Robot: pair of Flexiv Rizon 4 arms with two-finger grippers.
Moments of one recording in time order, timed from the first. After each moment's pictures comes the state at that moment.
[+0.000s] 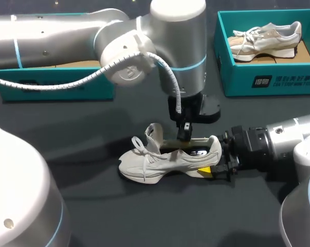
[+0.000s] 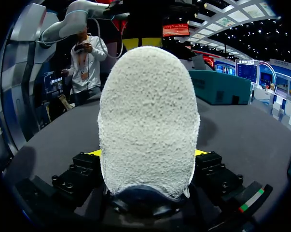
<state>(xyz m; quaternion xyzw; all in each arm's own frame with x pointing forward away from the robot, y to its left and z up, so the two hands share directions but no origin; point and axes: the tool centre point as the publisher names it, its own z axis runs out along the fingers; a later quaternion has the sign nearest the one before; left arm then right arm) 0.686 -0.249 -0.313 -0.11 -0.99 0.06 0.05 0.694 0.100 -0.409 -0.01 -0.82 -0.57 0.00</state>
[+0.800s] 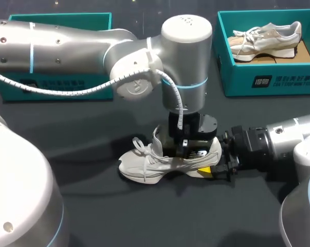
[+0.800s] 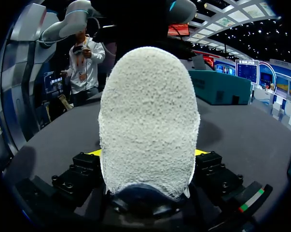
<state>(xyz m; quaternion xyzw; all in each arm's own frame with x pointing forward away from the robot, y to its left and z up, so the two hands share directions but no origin) 0.662 -0.234 -0.362 -0.09 -0.99 0.02 0.10 0.694 0.100 -0.409 -0.01 -0.82 -0.57 0.00</state>
